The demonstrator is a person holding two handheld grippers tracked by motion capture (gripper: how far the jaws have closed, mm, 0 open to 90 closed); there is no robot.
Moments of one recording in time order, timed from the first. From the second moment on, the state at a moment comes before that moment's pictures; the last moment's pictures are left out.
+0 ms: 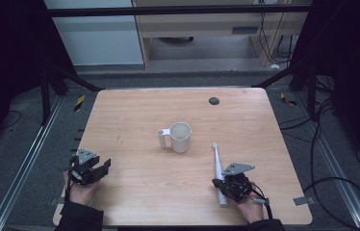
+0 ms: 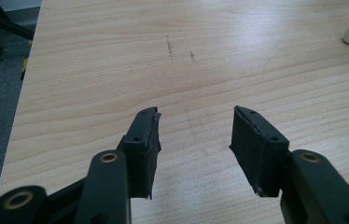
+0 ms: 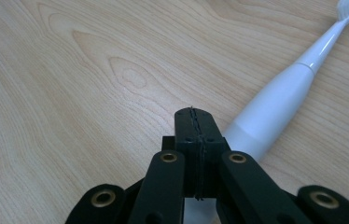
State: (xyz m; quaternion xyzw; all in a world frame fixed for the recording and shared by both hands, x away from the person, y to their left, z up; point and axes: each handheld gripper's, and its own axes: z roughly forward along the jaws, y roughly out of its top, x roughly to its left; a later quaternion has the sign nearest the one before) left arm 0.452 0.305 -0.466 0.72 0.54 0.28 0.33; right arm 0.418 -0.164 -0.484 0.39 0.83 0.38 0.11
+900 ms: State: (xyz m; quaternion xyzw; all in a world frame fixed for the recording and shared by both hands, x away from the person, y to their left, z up) left arm 0.452 0.305 -0.466 0.72 0.54 0.28 0.33; right arm 0.413 -0.174 -0.483 0.40 0.83 0.37 0.11
